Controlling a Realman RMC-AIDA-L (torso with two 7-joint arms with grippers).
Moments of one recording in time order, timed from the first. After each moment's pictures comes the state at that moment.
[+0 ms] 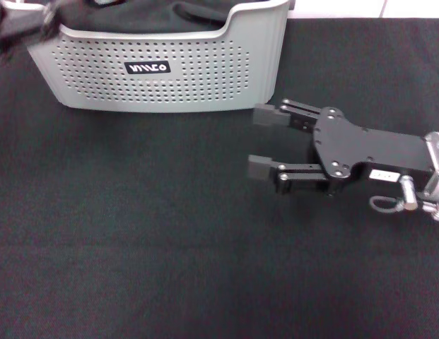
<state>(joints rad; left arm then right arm) -0.39 -2.04 0.53 1.14 1.58 1.86 -1.59 0.56 1.97 -1.75 -0.50 -0.78 -1.54 1.12</state>
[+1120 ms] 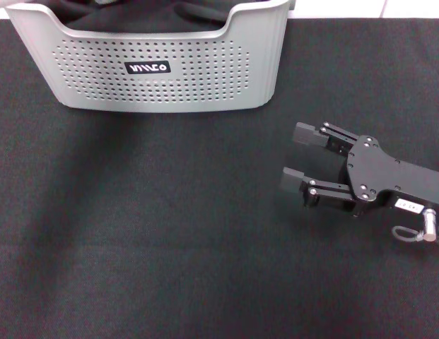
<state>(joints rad) -0.47 -2.10 1.52 1.62 2.73 0.79 -2.03 0.43 1.99 -1.69 -0.45 -0.79 -1.54 1.04</state>
